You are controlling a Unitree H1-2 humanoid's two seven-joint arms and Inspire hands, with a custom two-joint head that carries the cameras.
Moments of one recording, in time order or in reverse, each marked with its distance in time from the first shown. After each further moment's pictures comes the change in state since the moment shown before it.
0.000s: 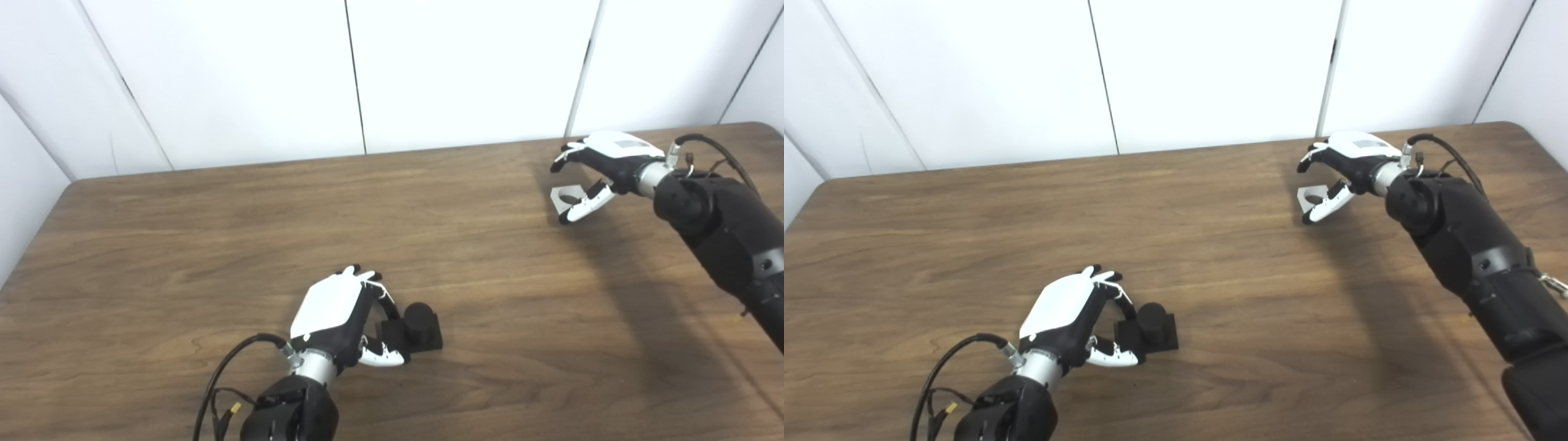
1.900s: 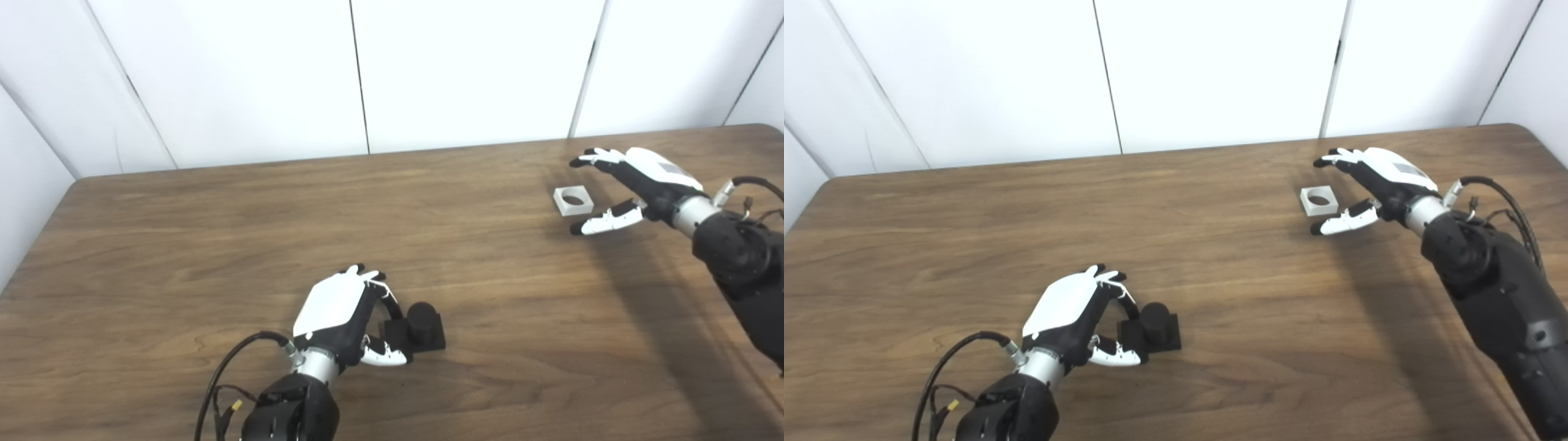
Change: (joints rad) left arm -0.002 0.010 0.002 0.004 -0.018 -0.003 0.004; right arm 0.226 -0.012 -0.192 -0.284 0.159 0.068 -0.052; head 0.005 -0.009
